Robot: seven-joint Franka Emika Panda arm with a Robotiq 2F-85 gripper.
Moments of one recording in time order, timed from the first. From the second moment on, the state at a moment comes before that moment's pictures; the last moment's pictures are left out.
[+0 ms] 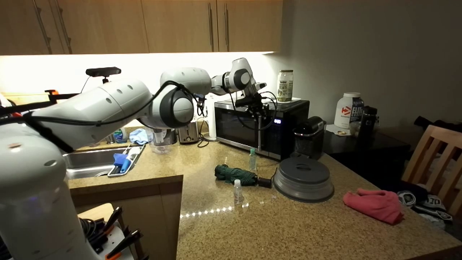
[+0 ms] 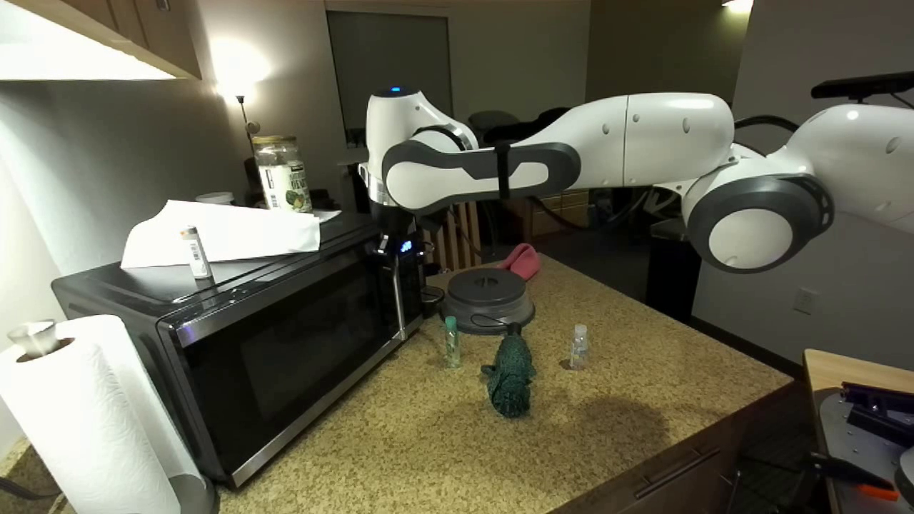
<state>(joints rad) 0.24 1.24 -0.17 -0.39 -0.08 1.92 -0.17</state>
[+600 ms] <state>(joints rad) 0.24 1.24 -0.16 -0.38 -0.08 1.92 -0.17</state>
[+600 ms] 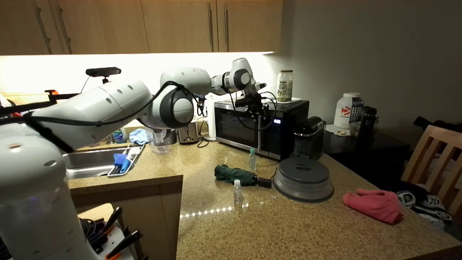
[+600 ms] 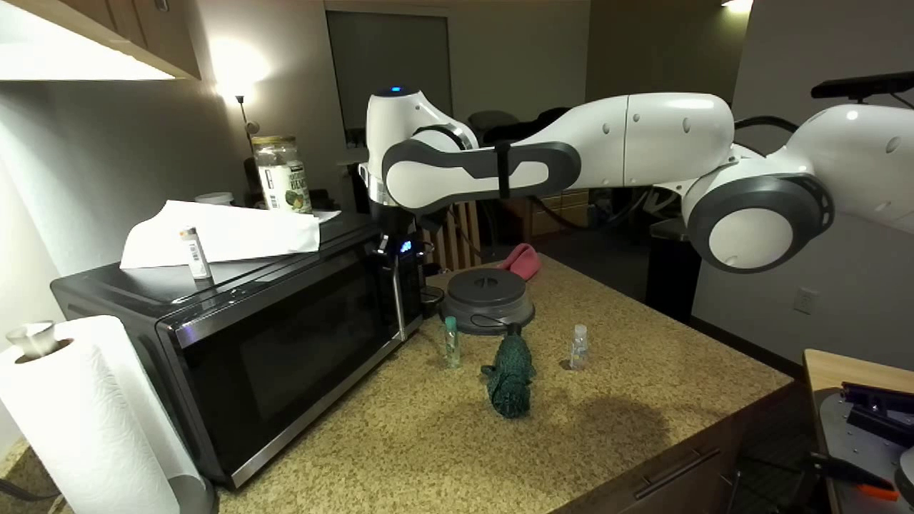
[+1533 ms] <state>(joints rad) 0.24 1.25 -0.15 -0.36 -0.09 1.91 -0.17</state>
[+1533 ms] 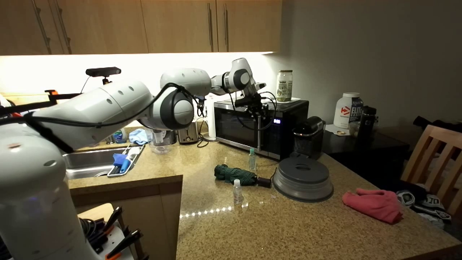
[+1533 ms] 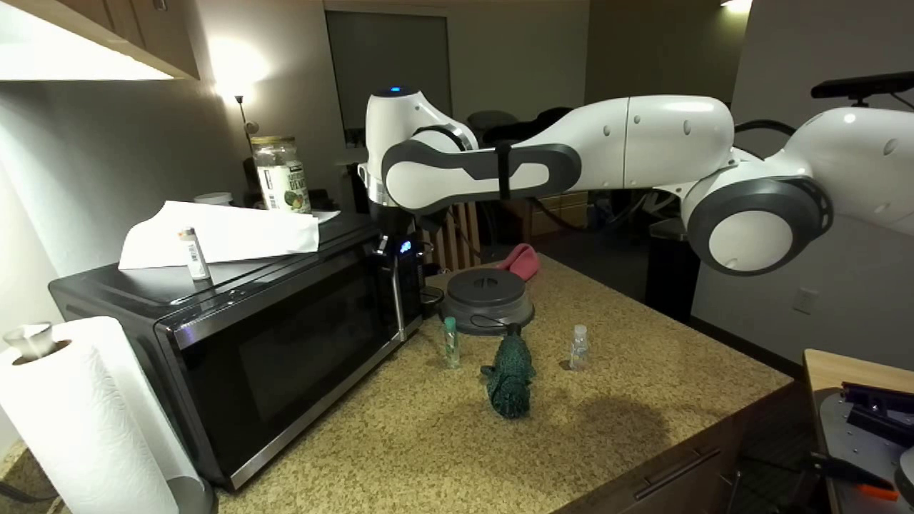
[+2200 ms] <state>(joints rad) 0.24 1.25 -0.14 -0.36 -0.09 1.91 -0.17</state>
